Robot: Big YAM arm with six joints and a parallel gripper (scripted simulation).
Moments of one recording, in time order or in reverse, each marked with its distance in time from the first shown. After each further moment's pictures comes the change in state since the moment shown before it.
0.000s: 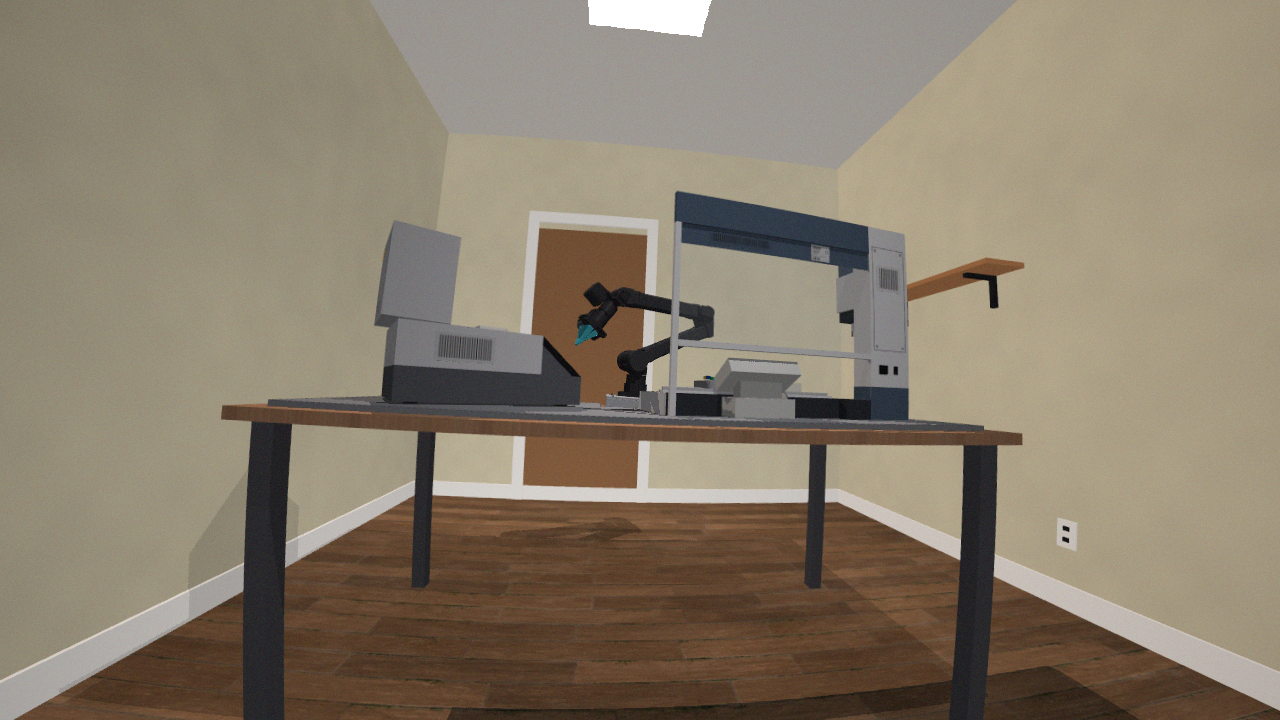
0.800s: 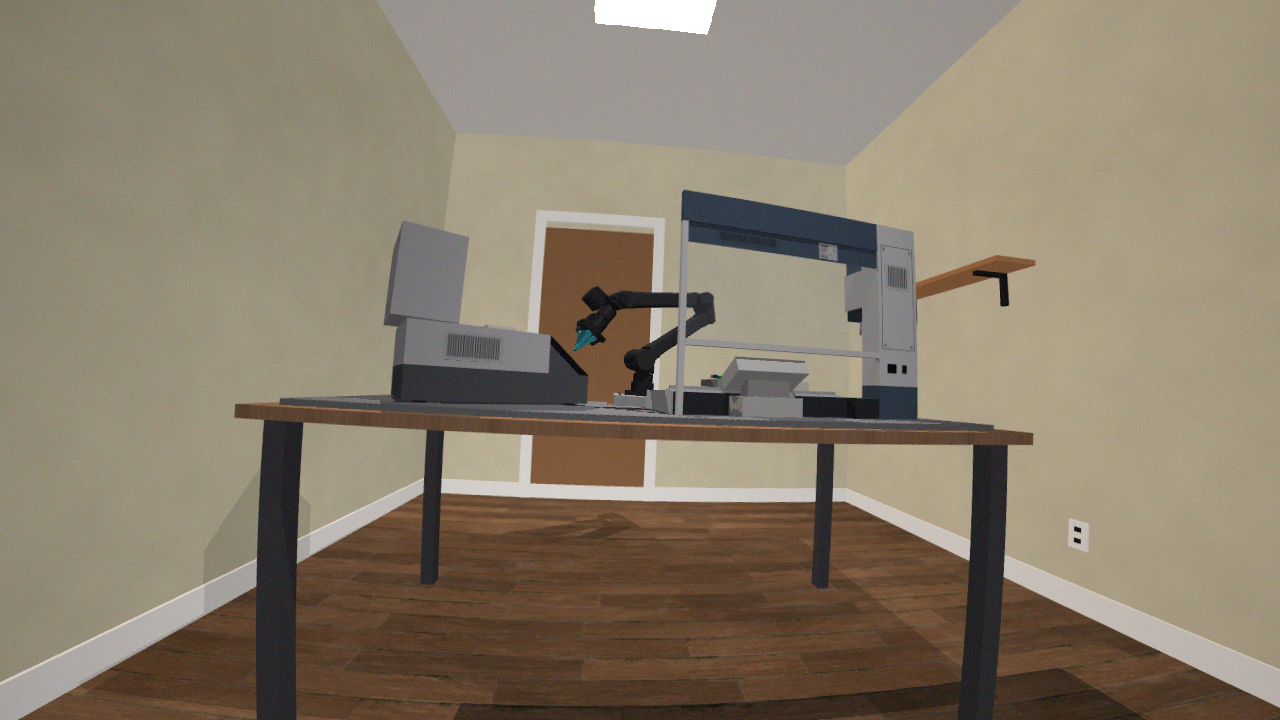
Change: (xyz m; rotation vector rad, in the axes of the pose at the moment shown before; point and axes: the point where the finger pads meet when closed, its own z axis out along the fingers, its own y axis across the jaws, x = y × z) arm -0.001 0.007 0.039 0.016 0.001 0.007
